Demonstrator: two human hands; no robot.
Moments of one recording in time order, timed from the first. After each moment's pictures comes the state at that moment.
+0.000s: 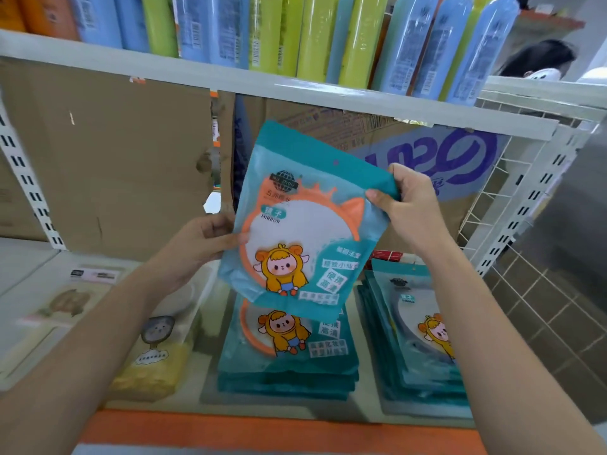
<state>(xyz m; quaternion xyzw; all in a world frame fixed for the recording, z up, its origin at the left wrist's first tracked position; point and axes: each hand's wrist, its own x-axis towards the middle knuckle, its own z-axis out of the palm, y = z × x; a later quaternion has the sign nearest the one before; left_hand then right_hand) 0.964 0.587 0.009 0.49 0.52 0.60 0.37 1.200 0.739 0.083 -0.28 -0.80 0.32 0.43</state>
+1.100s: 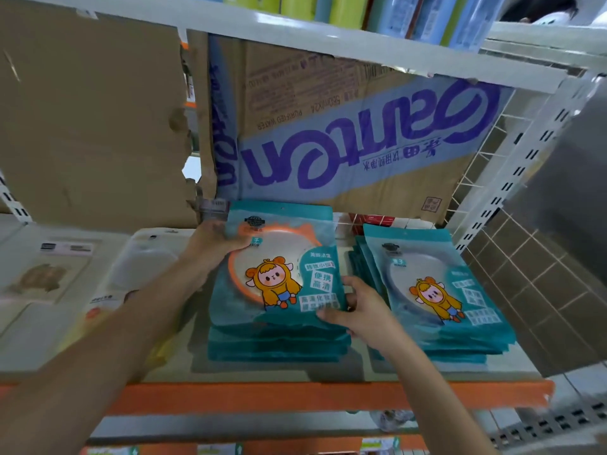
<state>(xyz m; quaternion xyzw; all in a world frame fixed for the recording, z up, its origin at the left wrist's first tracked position) 0.990 0.623 -0.045 0.31 0.69 0.54 0.35 1.235 0.665 -0.058 -0.46 -0.75 0.46 0.14</state>
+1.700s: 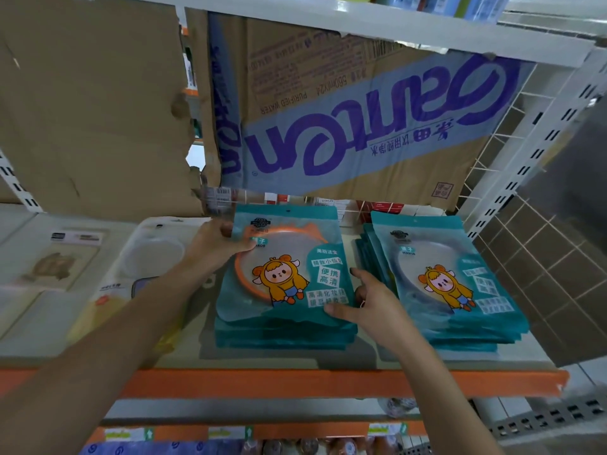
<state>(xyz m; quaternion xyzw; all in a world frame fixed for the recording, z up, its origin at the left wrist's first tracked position) 0.998 0.615 -0.050 0.37 0.77 0.44 0.28 1.241 0.664 -0.067 -0.49 -0.79 0.35 0.12</state>
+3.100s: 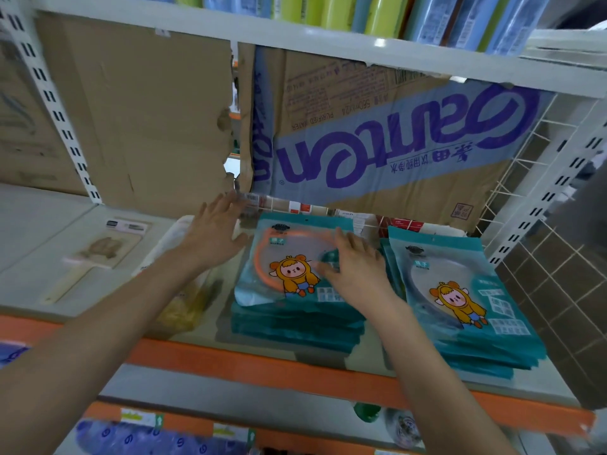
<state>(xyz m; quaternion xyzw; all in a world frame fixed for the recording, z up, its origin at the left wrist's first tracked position) 0.977 0.581 -0.040 0.54 0.82 0.19 -0.02 1.192 0.677 -0.041 -0.40 -0.91 0.09 0.09</state>
